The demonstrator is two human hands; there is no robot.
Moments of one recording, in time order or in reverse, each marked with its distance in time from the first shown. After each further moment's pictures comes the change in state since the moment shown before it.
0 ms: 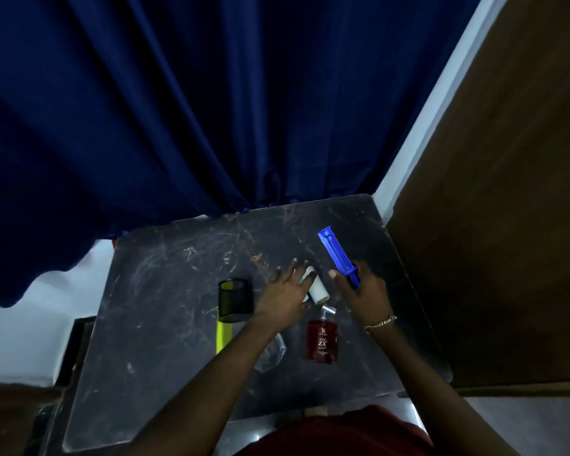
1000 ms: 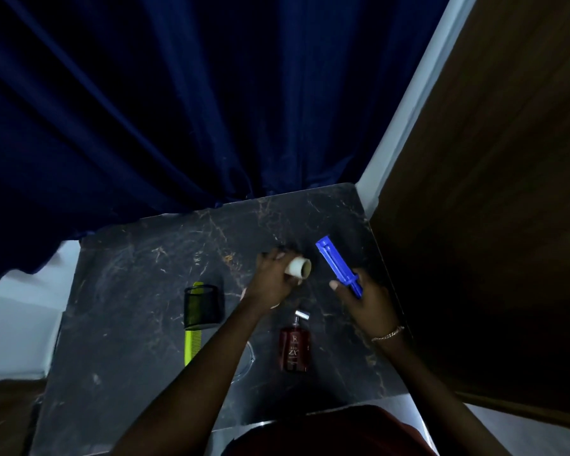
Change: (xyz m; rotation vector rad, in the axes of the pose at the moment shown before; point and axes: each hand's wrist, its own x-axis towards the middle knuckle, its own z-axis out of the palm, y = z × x) left_hand 0.083 0.019 -0.012 -0.509 0.111 -0.225; right_hand 0.028 0.052 -0.048 0.076 -0.174 0.133
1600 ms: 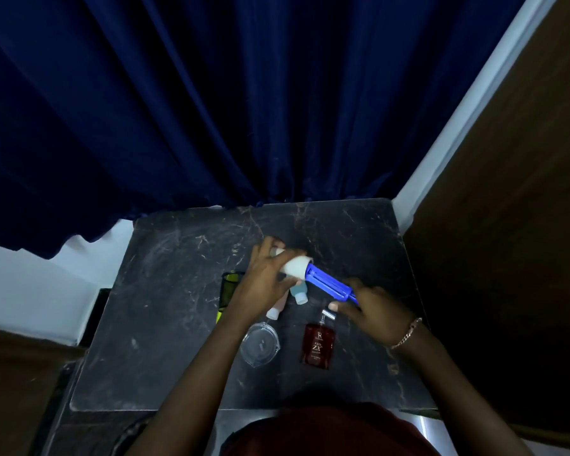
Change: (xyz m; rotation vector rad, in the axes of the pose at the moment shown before) left_hand -0.096 -0.014 -0.076 -0.051 0.292 0.063; right_hand -0.020 -0.059 -0.002 -0.403 -0.465 -0.306
